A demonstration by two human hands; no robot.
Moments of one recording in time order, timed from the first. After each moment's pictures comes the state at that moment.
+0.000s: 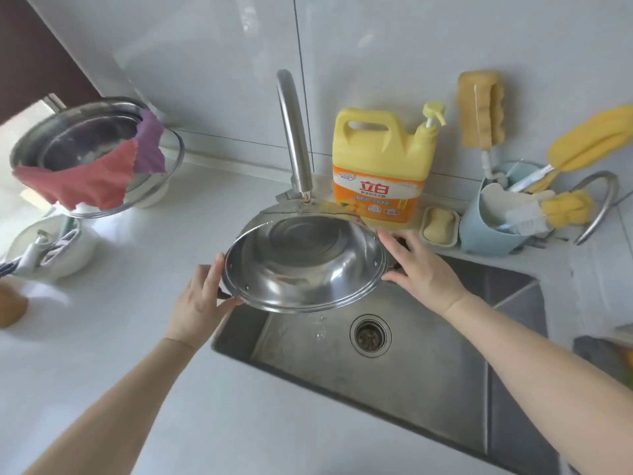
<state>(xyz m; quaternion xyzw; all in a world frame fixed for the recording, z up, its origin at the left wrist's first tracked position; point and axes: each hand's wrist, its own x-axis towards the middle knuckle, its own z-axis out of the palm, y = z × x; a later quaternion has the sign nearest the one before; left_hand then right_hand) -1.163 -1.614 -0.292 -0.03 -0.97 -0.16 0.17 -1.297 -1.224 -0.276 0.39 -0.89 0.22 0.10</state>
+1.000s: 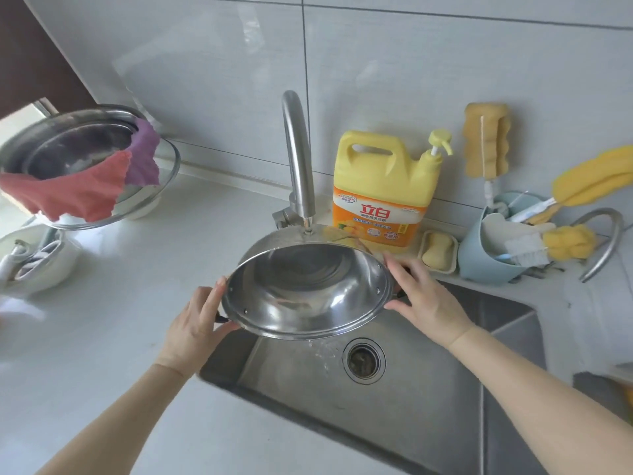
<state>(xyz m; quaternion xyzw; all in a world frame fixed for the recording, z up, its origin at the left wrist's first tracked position) -1.171 -1.610 -0.302 -0.06 -0.96 -0.19 0.18 -1.302 -1.218 -0.285 0.38 -0.89 0.22 0.08</state>
